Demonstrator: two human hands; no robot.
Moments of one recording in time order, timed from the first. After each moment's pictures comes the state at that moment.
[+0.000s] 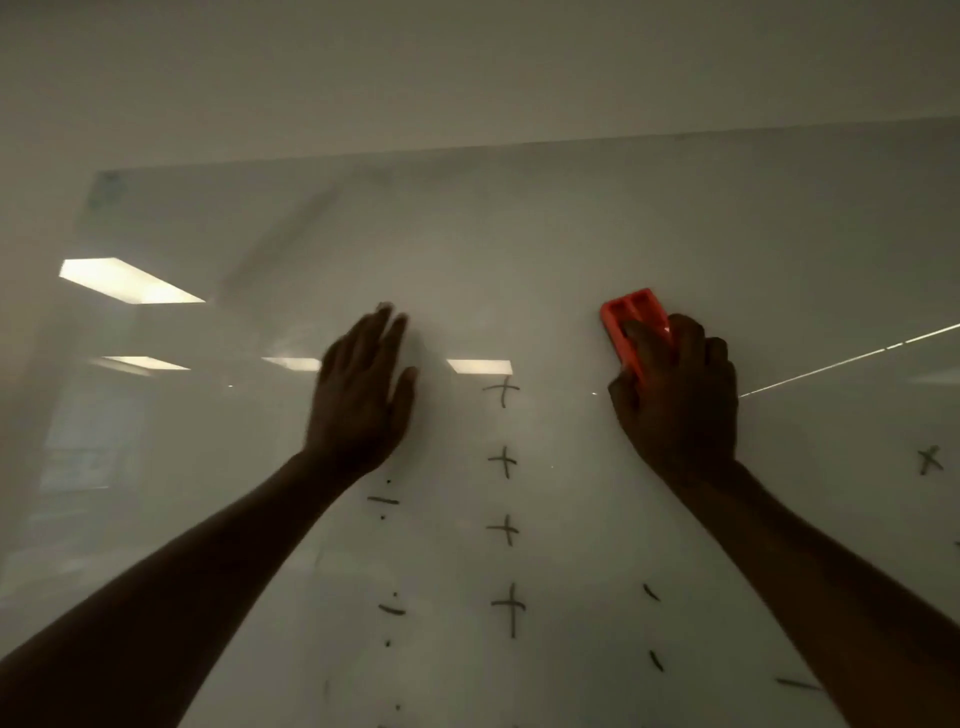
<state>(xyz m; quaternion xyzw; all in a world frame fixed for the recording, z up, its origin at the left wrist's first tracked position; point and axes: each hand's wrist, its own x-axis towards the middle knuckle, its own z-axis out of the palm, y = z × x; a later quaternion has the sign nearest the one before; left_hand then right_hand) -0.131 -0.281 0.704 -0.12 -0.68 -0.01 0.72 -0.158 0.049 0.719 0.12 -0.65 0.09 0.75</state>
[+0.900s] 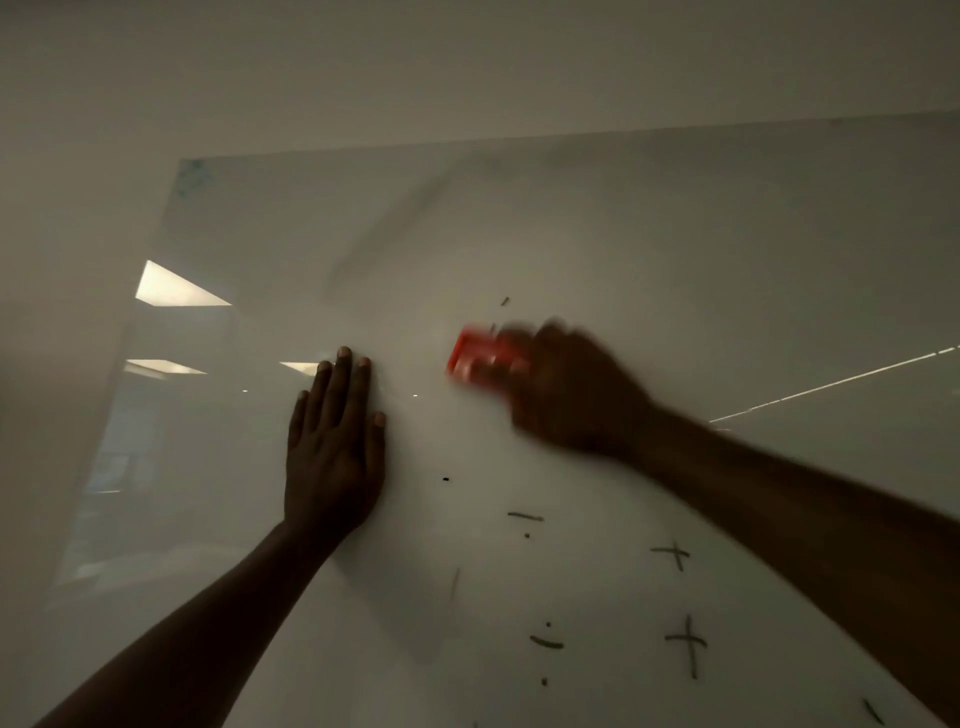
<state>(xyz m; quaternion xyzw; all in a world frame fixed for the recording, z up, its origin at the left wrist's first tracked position) -0.156 -0.441 0.649 -0.05 -0.67 -0.08 0.74 -0.148 -0.158 0.755 0.40 -0.60 -0.20 0.67</state>
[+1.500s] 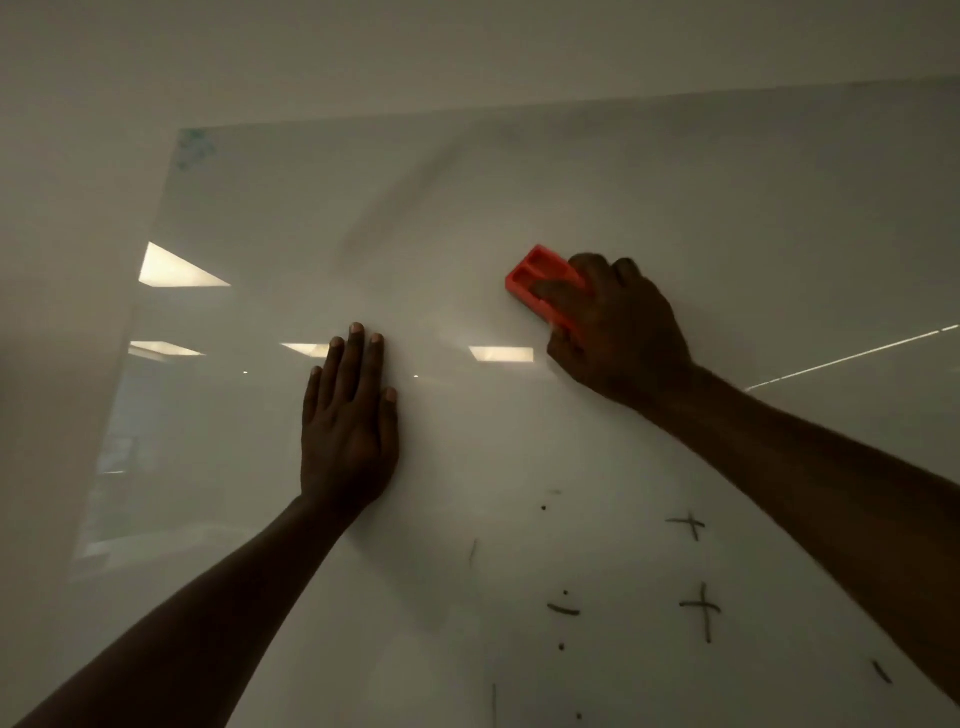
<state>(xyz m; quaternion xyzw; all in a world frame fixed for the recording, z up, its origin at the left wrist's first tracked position) -0.155 -0.440 0.649 -0.06 -0.66 -0.08 0.75 -0.137 -0.153 0.769 0.31 -0.63 -0.07 0.71</state>
